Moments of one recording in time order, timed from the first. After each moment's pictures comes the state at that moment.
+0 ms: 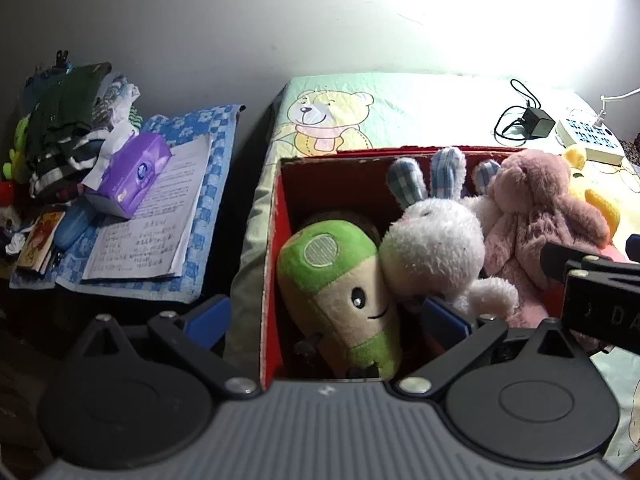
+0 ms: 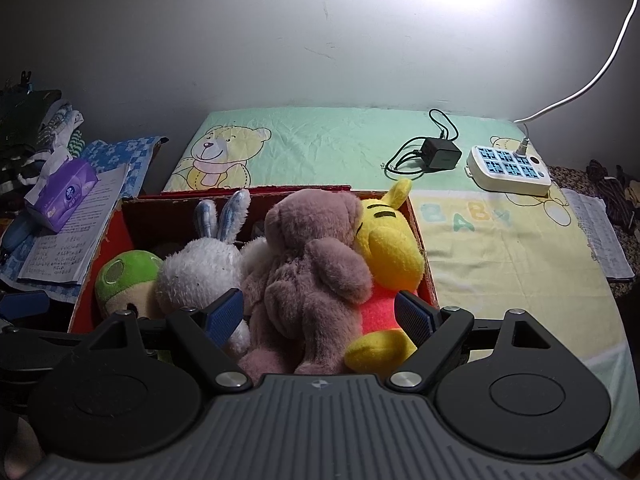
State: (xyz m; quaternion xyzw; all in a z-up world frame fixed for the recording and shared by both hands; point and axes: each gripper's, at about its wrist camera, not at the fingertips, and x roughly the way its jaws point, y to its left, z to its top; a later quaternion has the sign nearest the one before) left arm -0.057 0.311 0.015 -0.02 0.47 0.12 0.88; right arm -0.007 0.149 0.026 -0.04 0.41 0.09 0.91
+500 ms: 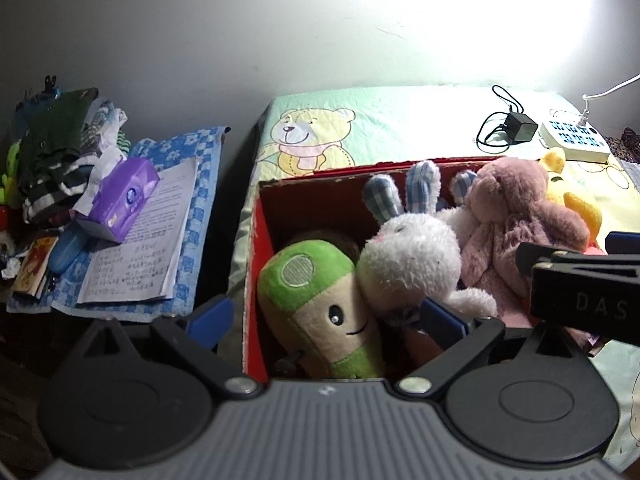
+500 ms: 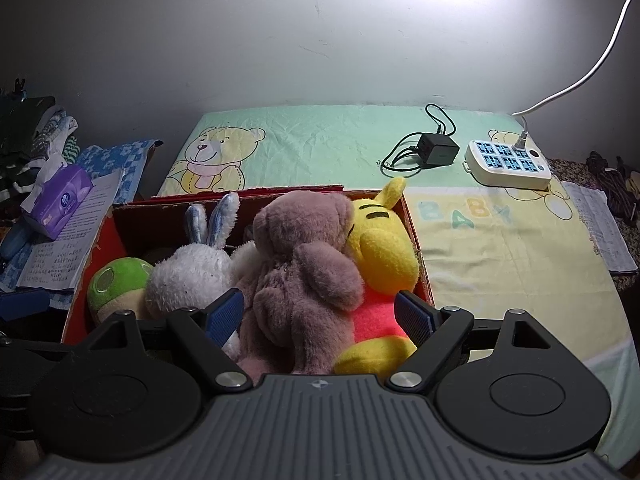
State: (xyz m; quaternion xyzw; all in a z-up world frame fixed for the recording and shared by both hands) left arm -0.056 0.298 0.020 0.00 0.44 0.11 0.89; right arm 0.000 0.143 0.022 -0.03 0.42 0.09 0.90
